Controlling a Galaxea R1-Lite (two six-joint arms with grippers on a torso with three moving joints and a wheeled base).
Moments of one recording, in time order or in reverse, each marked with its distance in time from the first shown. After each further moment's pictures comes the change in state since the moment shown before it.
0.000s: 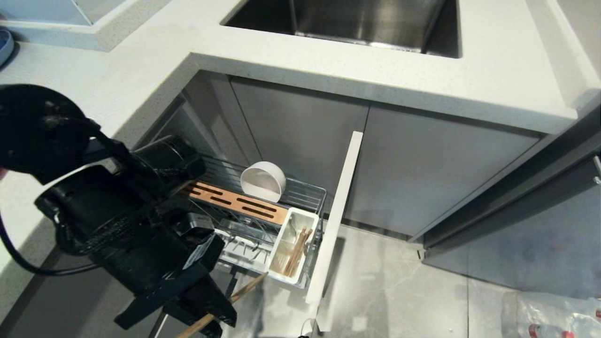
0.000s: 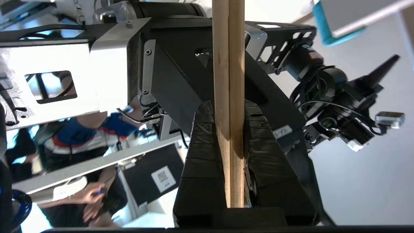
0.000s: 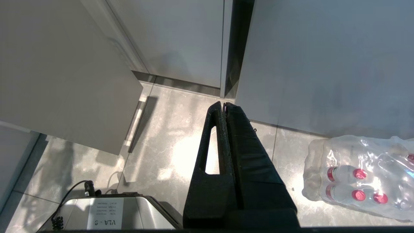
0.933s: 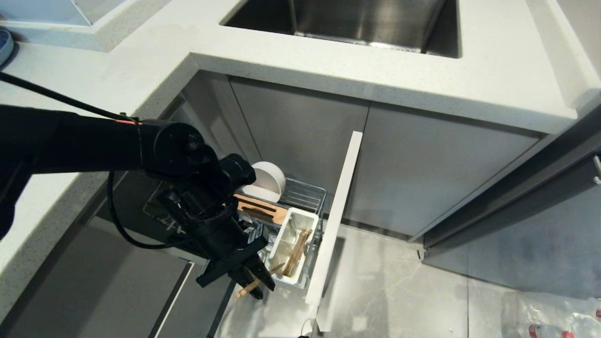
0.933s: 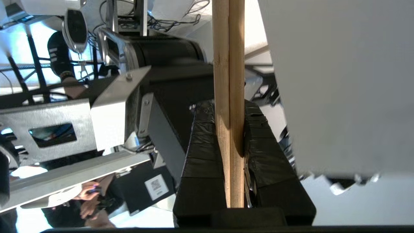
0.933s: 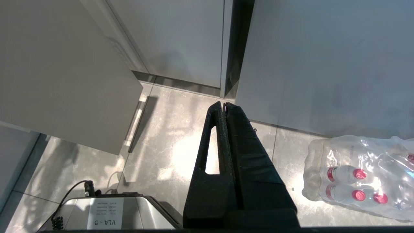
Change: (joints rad) left arm 0.067 0.325 -0.169 -0.060 0.004 0.046; right arm 0.000 0.000 0.000 0.000 0.000 0.000
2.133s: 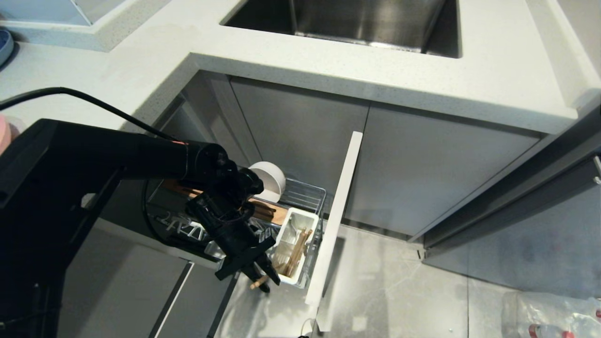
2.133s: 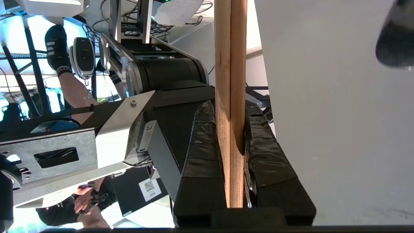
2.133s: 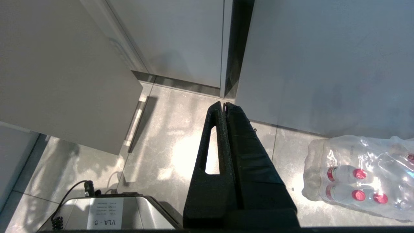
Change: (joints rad) left arm 0.053 0.181 -0.092 -0.008 -0.005 0.034; right arm 0.000 0.000 0.000 0.000 0.000 0.000
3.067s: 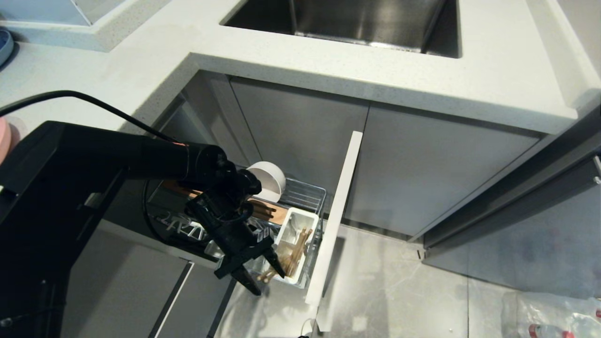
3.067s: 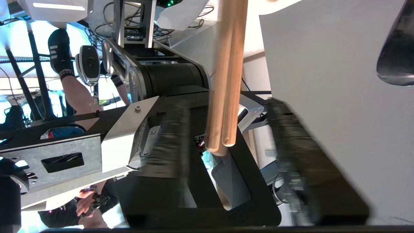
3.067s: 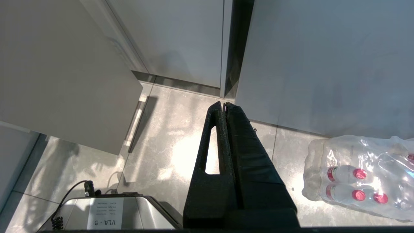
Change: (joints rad) left arm 0.019 0.015 -0.008 -0.006 0.004 0.022; right arm 0.001 0.000 0.000 0.000 0.000 0.000
